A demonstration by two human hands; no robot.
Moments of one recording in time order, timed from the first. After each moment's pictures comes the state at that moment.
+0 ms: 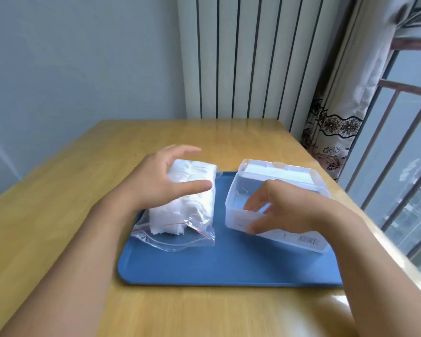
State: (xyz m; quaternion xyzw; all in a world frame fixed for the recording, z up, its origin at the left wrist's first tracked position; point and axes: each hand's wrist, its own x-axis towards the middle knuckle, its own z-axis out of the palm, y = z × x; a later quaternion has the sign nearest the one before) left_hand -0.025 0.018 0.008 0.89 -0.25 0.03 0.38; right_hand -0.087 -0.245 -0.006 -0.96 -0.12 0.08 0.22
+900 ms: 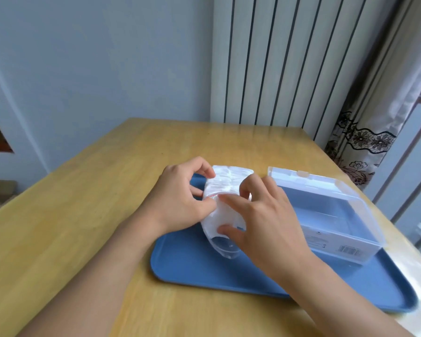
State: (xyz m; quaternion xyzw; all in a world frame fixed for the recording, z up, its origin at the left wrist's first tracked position) left_hand -0.056 0.035 -0.009 0.86 -0.20 0.10 0.45; right_hand -0.102 -0.145 -0.034 -0.93 -0.18 -0.30 0.09
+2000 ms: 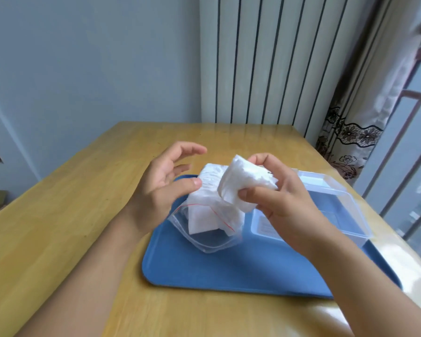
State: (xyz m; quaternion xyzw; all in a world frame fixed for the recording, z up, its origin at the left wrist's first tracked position) left_hand -0.058 0.040 0.006 0.74 -0.29 0.06 0.60; right_hand -0.101 -0.175 0.003 -0.66 -0.15 -0.05 0.73
